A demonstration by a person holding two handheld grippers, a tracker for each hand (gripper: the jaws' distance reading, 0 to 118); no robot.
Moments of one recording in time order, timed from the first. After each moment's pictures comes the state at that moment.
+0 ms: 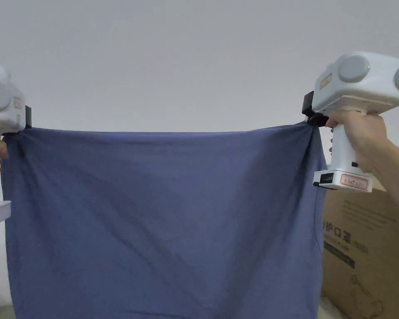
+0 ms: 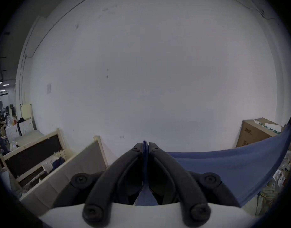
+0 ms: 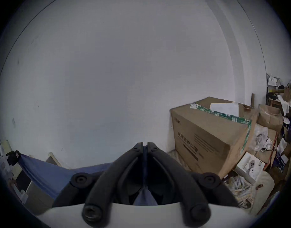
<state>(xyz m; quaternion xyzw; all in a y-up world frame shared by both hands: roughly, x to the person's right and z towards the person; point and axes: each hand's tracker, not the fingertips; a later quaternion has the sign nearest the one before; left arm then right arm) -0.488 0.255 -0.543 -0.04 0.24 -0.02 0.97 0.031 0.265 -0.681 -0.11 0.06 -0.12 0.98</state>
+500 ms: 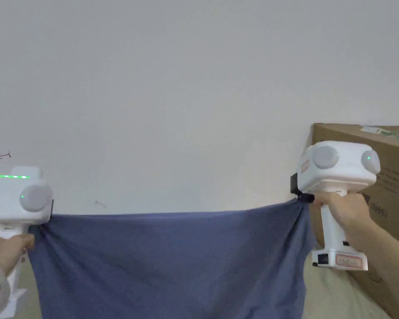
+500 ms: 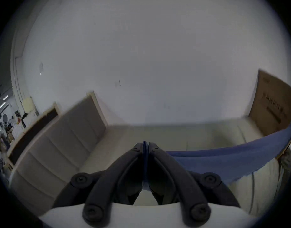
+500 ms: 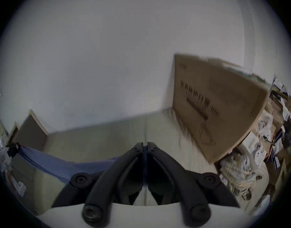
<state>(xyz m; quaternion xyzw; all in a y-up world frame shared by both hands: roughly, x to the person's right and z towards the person) -0.526 -0.040 -0.635 -0.27 0.26 -0.01 0.93 -0.028 0.000 -0.771 -0.33 0.05 -0.02 0.94</state>
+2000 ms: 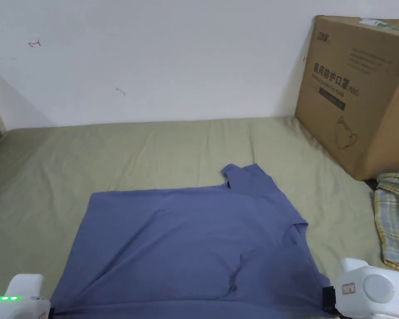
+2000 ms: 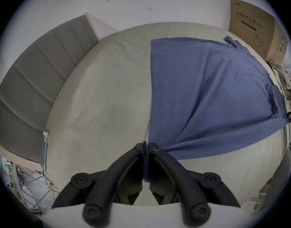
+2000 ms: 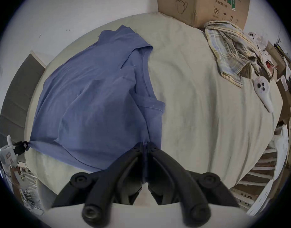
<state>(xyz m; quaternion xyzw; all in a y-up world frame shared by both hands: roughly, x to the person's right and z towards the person) -0.439 -0.281 -0.201 -0.49 0.18 -0.01 0.85 0.114 -0.292 -0.358 -0.53 0.07 -0.04 0.84</state>
